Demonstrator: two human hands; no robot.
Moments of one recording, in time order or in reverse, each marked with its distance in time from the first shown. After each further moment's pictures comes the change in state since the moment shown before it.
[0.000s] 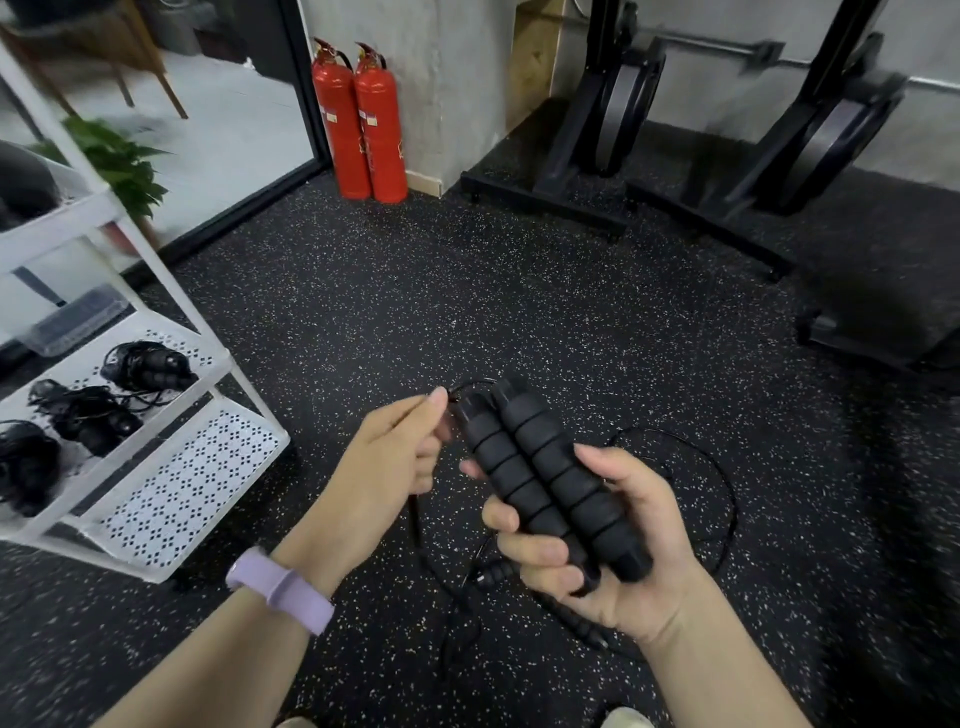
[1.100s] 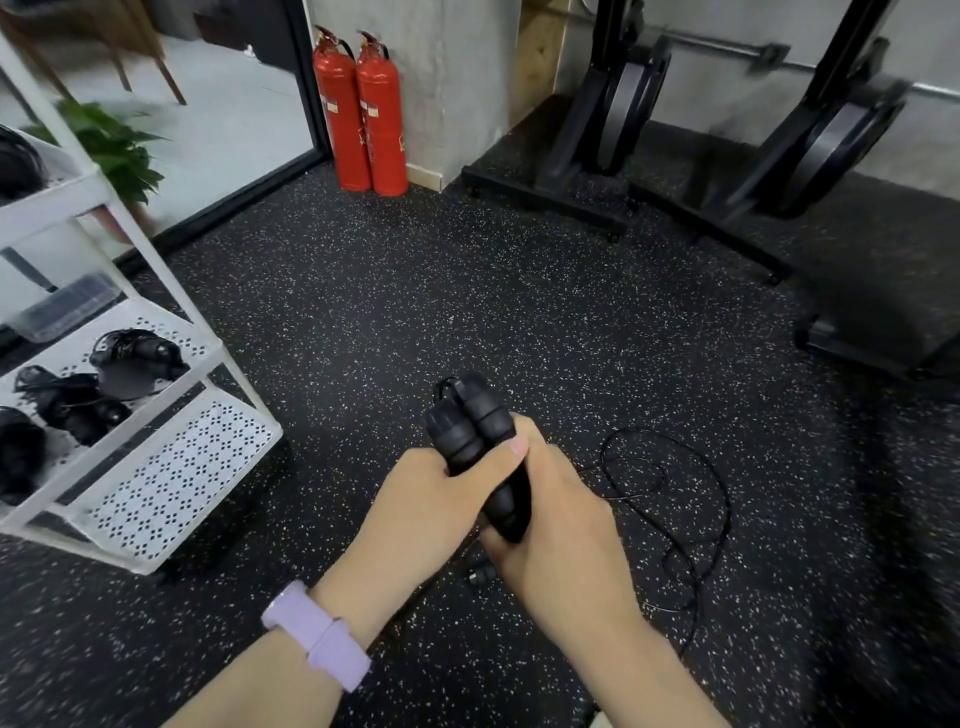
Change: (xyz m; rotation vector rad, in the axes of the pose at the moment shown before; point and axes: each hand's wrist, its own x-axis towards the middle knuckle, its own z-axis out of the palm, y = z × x) left_hand -0.021 0.001 0.044 0.243 0.138 -0.182; right_hand 0.020 0.034 -0.003 -1.883 0.984 -0.371
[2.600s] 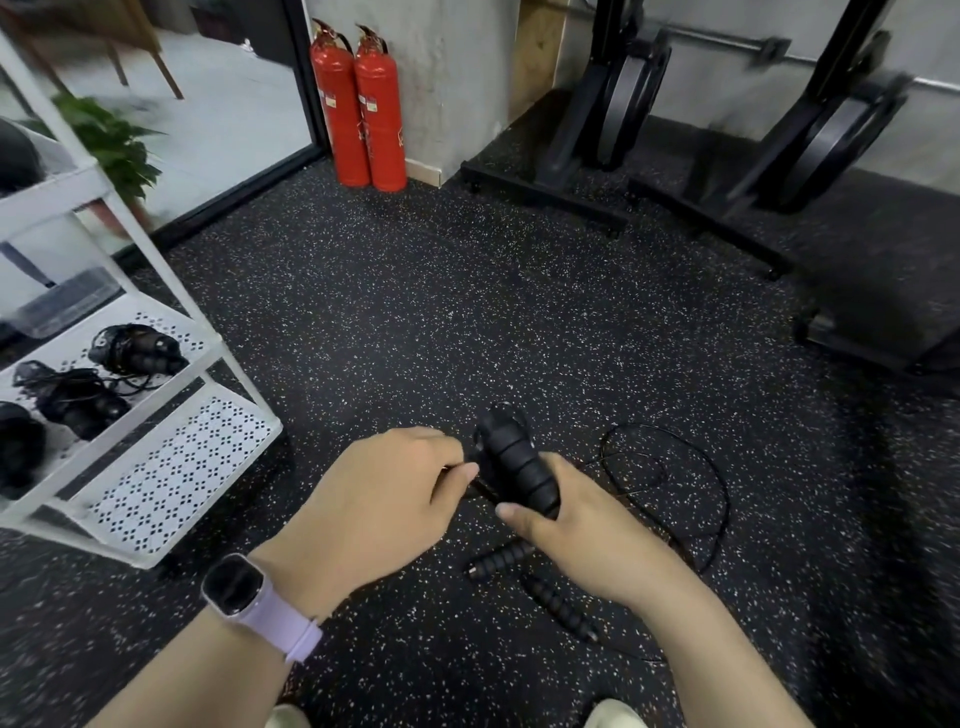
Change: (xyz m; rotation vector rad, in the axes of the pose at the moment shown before) left_hand 0.009 -0.008 -0.039 0.927 -0.026 0.638; right_hand 0.018 0.031 -0.023 0.184 -0.415 0.283
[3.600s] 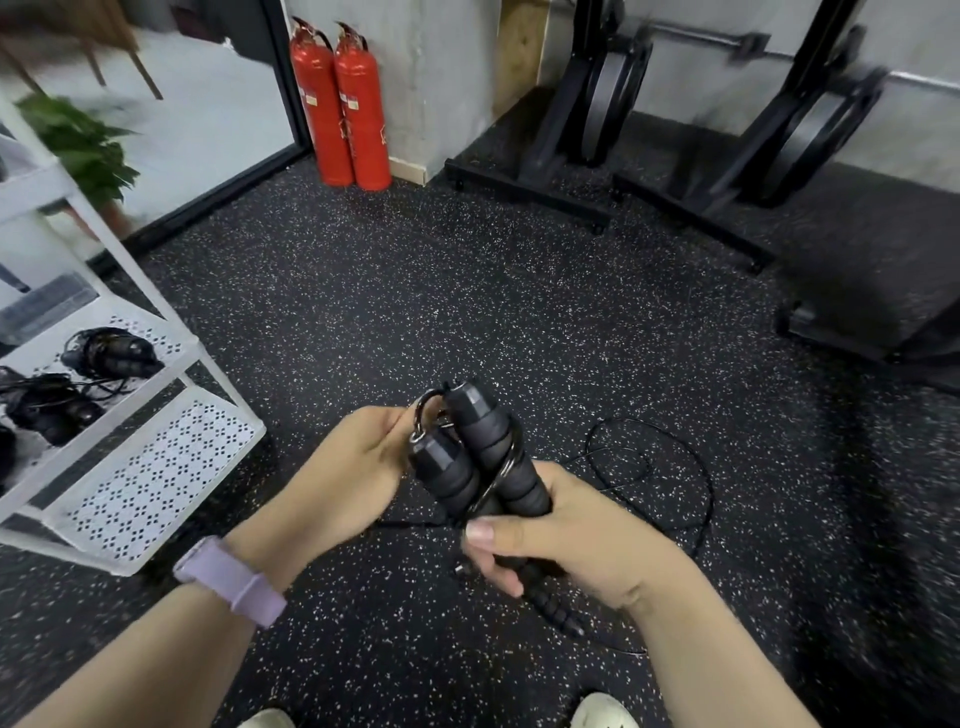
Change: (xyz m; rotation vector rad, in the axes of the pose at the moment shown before) left_hand 0.008 -0.004 0.001 -0.684 -0.122 -0.307; right_hand -0.016 -0.009 -0.013 0.632 -0.482 -0.360
